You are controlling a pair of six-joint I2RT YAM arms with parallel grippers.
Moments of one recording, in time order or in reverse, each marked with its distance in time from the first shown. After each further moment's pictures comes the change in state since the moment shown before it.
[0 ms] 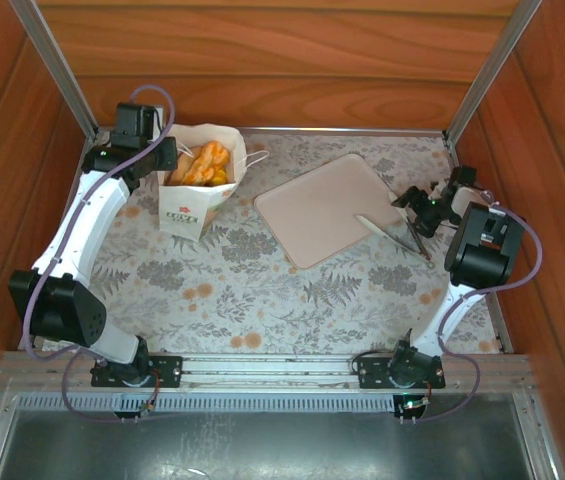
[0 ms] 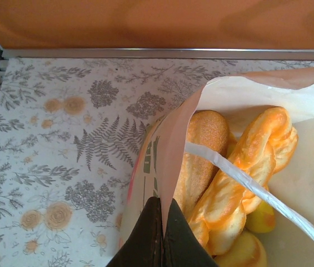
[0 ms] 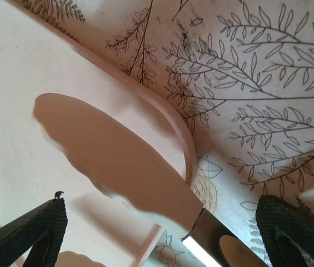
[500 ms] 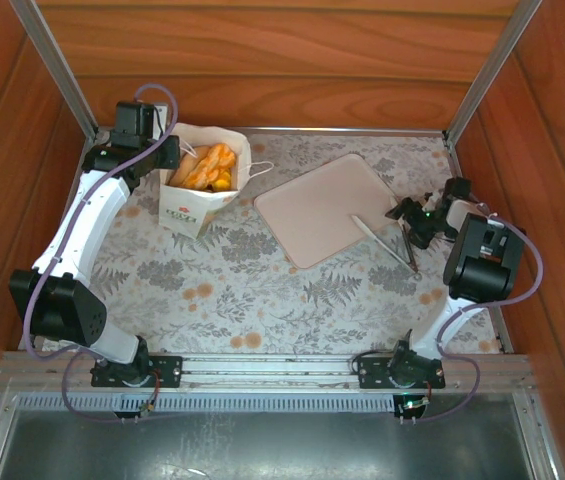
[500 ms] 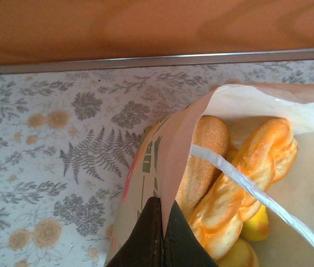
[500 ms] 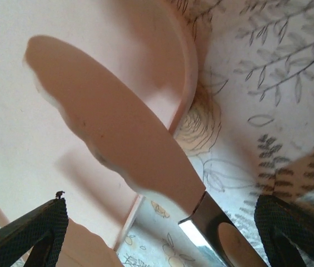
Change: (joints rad) left arm 0.000 0.002 0.002 0.034 0.072 0.042; right arm 0.045 -0.137 -0.194 0.054 0.012 0.000
